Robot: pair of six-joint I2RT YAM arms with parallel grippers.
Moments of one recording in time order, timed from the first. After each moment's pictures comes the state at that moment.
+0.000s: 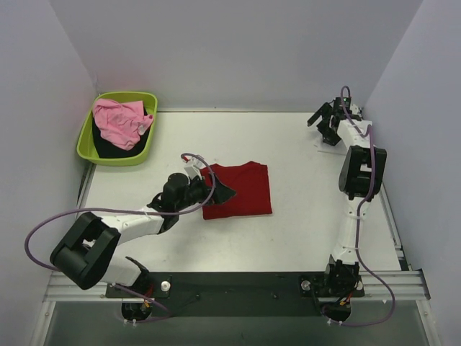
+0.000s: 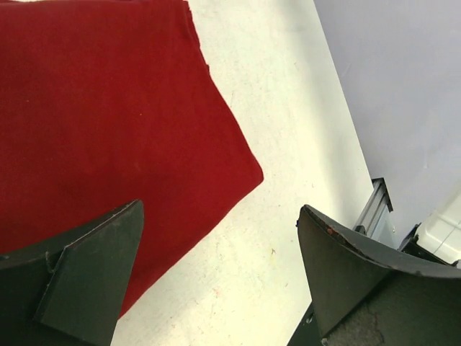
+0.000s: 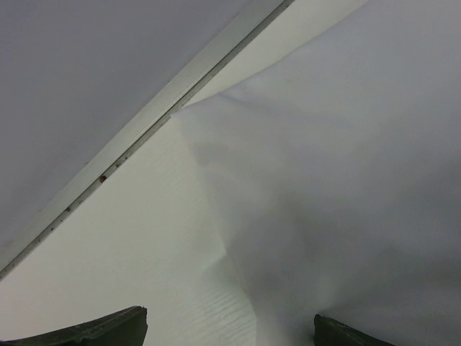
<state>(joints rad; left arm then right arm) -0.61 1.41 0.50 0.61 0.29 -0.78 -0.12 2.38 1.96 -0.42 -0.01 0.62</state>
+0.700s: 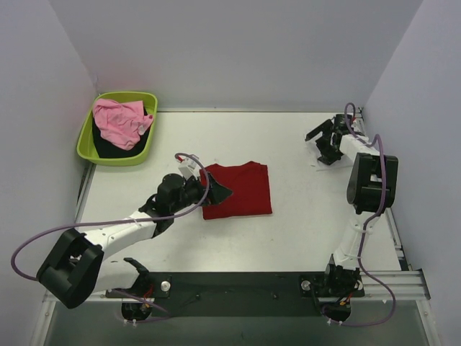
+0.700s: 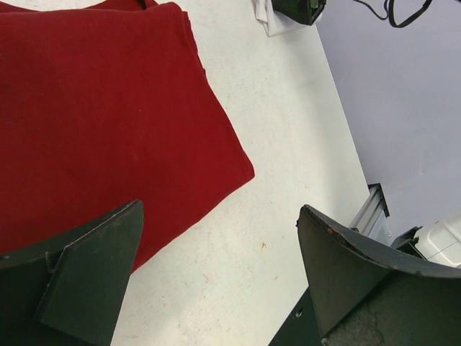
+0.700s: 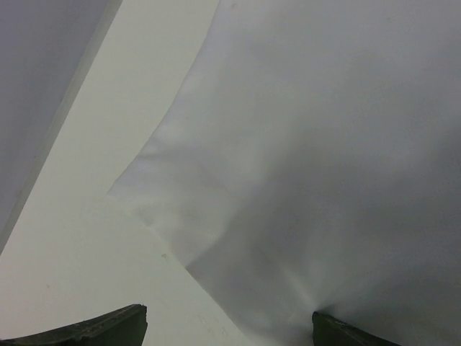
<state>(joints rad) -0.61 1.24 0.50 0.45 0.24 -0.77 -0.11 2.09 1.47 -0.32 -0.08 0.82</state>
